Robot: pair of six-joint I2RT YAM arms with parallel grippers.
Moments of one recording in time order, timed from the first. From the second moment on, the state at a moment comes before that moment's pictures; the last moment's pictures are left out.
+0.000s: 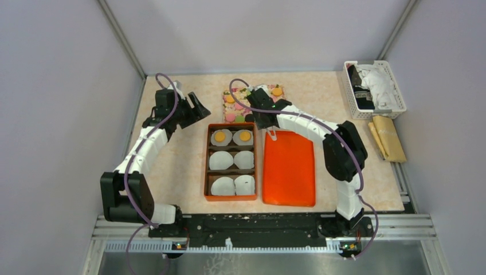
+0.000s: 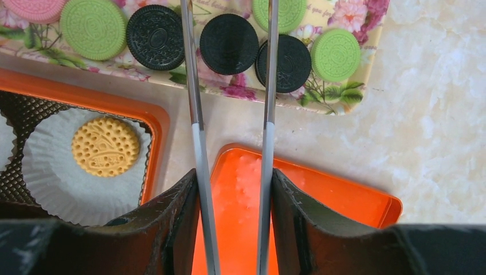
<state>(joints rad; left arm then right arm) -0.05 1.38 1.04 -0.27 0.29 -0.53 0.72 1.97 1.61 -0.59 0.40 0.25</state>
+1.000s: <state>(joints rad) -0.05 1.38 1.04 -0.28 0.30 -0.53 0.69 2.06 1.75 -0.70 0.42 0.27</state>
